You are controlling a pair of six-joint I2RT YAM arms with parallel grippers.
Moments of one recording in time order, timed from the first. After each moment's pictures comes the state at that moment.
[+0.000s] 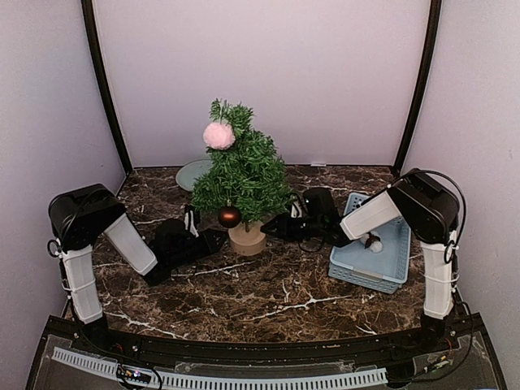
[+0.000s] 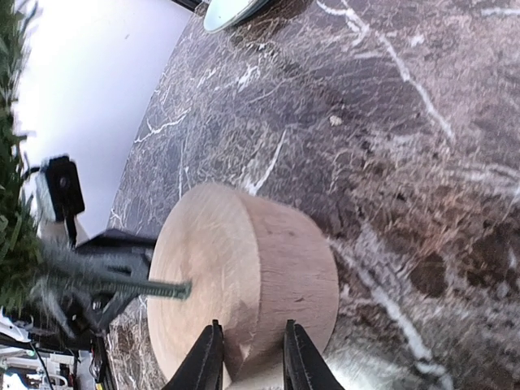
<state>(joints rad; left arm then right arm) -0.66 1.94 0.52 1.11 0.09 -0.79 0.70 2.09 1.08 0.52 -0.48 0.74</state>
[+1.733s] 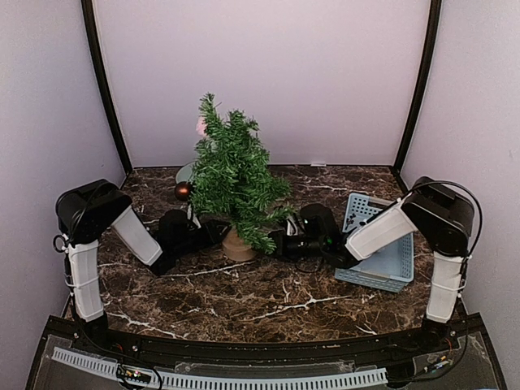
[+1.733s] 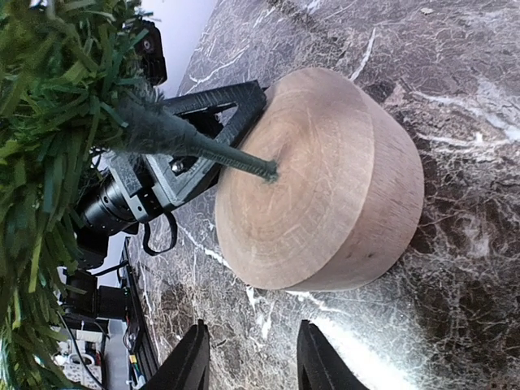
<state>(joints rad) -0.58 2.02 0.65 1.07 0.15 -0.76 0.86 1.94 0.88 0.63 -0.41 0.87</state>
